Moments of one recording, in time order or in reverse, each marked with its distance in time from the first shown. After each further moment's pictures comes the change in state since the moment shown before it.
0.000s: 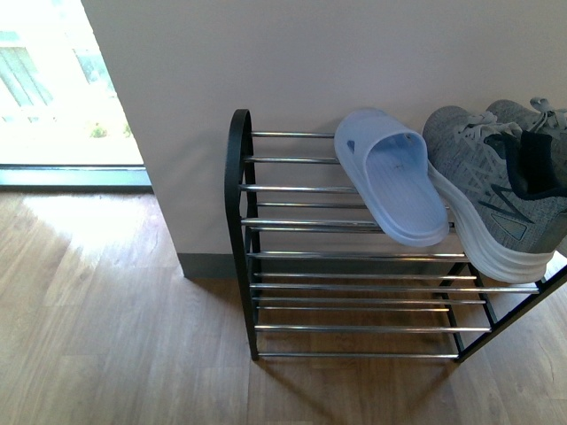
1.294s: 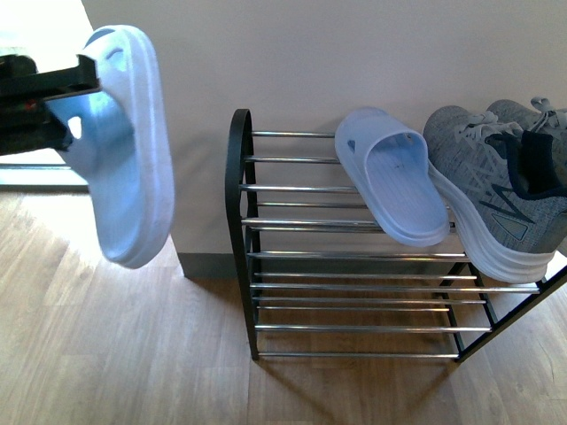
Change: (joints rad) left arm -0.127 1.384 0.790 -0.140 0.678 -0.439; right arm 0.000 0.000 0.000 0.000 0.000 0.001
